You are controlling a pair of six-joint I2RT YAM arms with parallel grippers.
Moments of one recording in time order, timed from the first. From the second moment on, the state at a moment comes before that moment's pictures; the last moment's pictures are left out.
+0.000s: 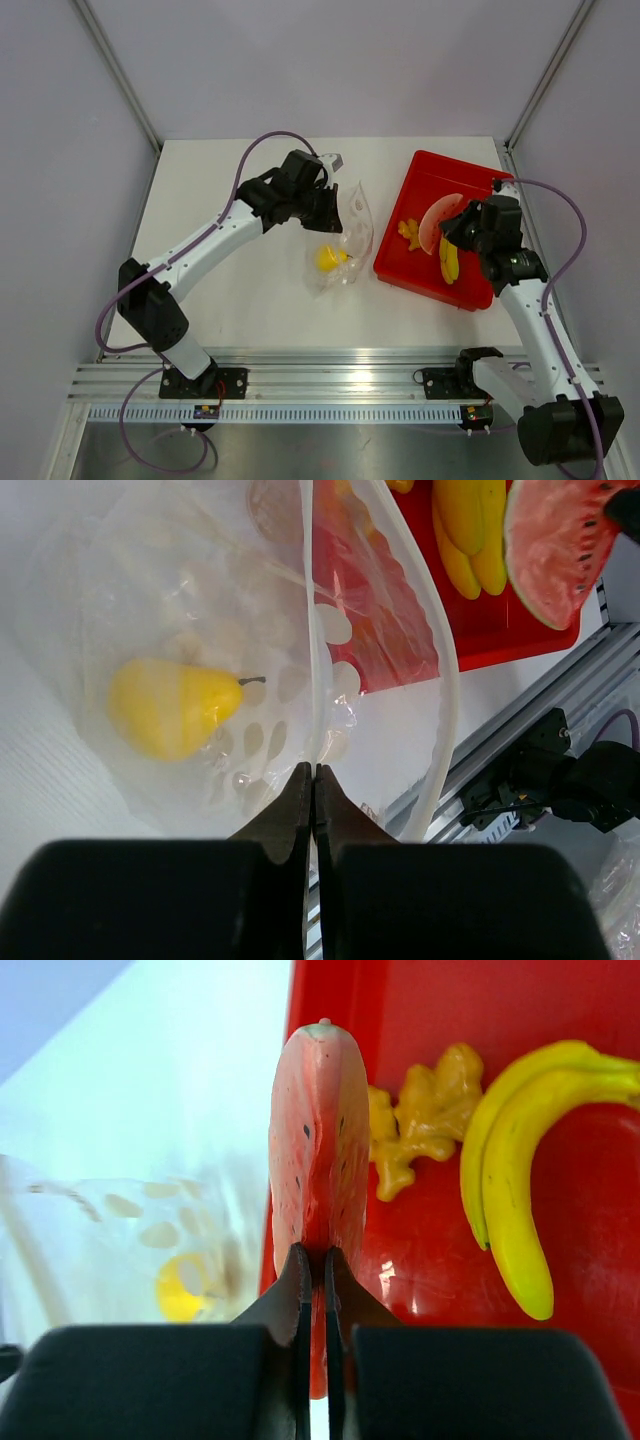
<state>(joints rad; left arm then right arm) -0.70 1.62 1.55 -0.72 0.23 -0.46 0.09 0.95 0.84 -0.44 -0.02 0.61</state>
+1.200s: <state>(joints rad) -0.70 1.64 1.57 -0.74 0.23 -0.46 0.64 1.21 1.16 -0.52 0.10 0.76</state>
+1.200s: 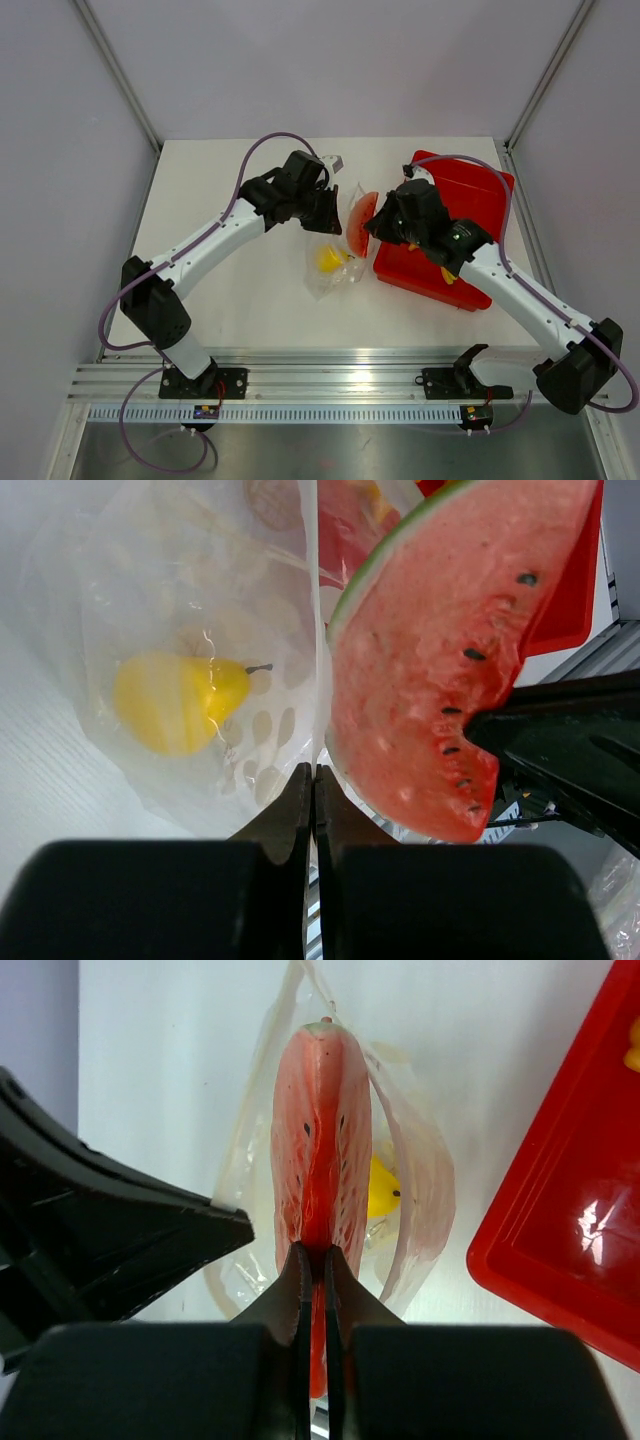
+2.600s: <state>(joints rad) -0.70 1.64 1.57 -0.70 0.29 -0.47 0.65 1.10 1.19 -0.68 0.30 0.74</state>
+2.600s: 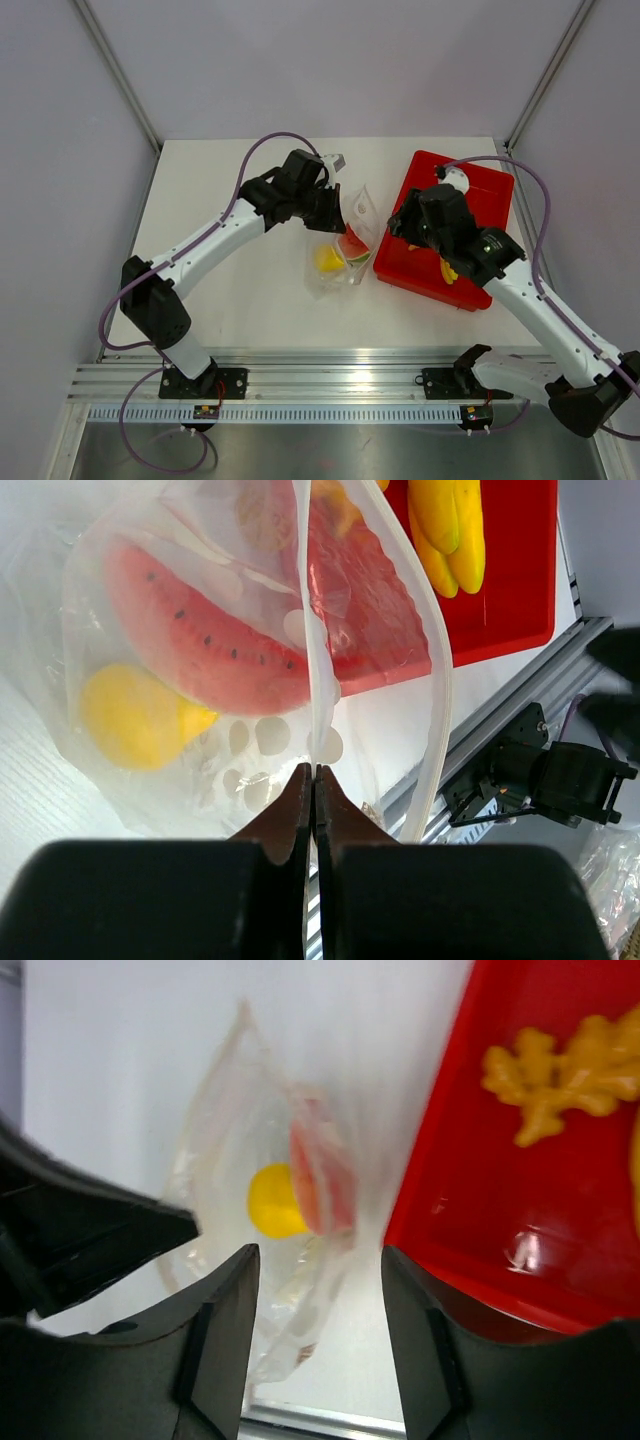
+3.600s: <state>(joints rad) -0.70 1.62 1.50 -0.68 0.28 -0.48 0.21 1.21 1.01 -0.75 0.17 0.63</state>
